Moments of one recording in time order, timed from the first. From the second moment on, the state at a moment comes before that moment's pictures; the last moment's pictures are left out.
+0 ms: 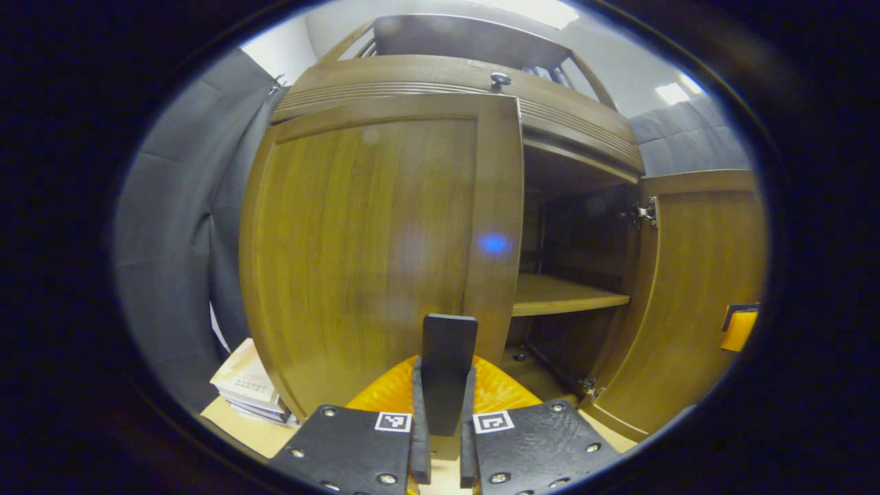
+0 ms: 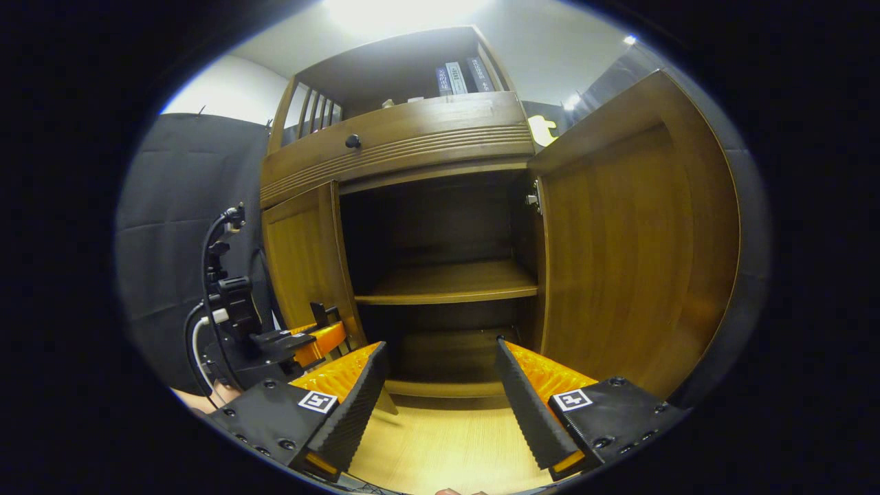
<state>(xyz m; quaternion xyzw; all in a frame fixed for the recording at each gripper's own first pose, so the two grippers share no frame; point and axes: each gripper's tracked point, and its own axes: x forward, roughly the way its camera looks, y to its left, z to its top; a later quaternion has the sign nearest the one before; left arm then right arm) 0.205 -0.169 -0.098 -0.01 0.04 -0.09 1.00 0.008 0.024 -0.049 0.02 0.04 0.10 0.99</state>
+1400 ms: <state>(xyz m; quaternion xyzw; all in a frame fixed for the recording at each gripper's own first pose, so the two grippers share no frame) 0.072 -0.036 -0.082 -0.03 0.01 -0.08 1.00 -0.042 0.059 -0.066 0.02 0.04 0.09 1.00</state>
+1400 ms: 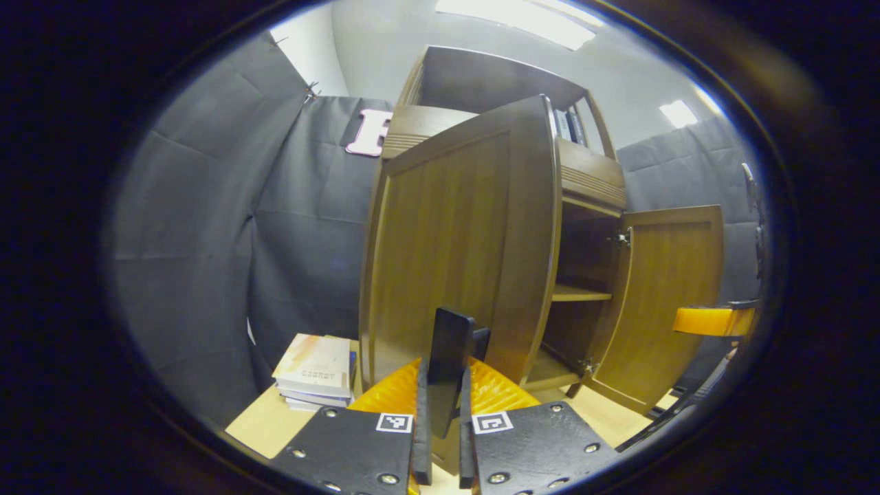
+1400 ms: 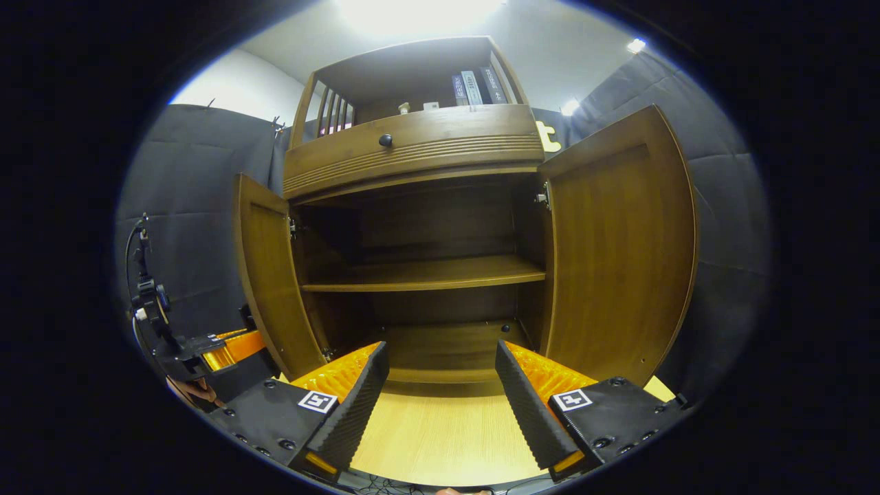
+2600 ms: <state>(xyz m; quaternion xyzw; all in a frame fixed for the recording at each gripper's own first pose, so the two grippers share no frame) 0.066 0.112 -0.075 -0.03 -0.01 -0.11 0.99 -0.040 0.042 -0.049 -0.02 0.06 0.04 1.00</state>
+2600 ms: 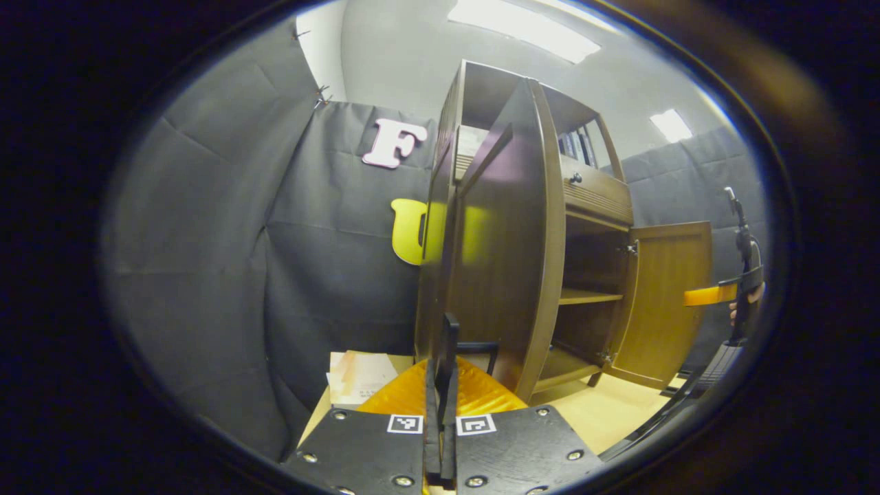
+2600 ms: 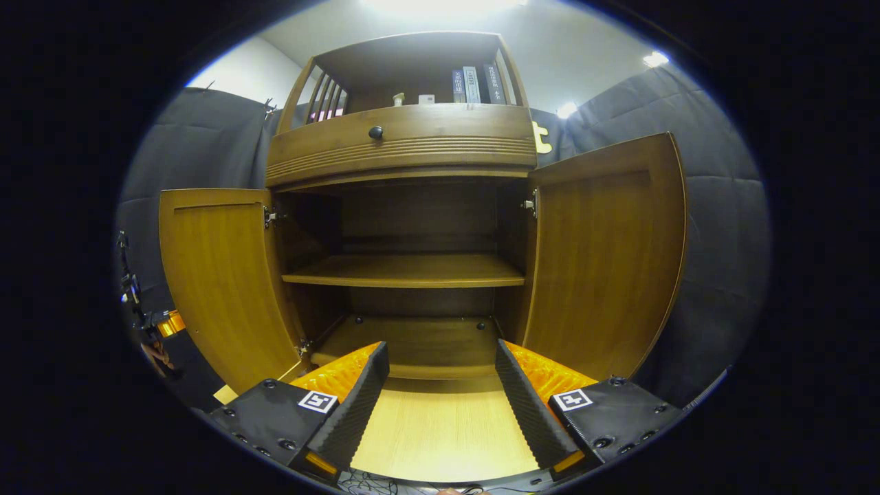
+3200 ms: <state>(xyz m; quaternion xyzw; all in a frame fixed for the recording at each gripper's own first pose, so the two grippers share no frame) -0.026 0.115 -0.035 -0.04 -0.01 -0.02 1.00 -0.023 0.016 -0.037 -0.02 0.04 0.04 1.00</state>
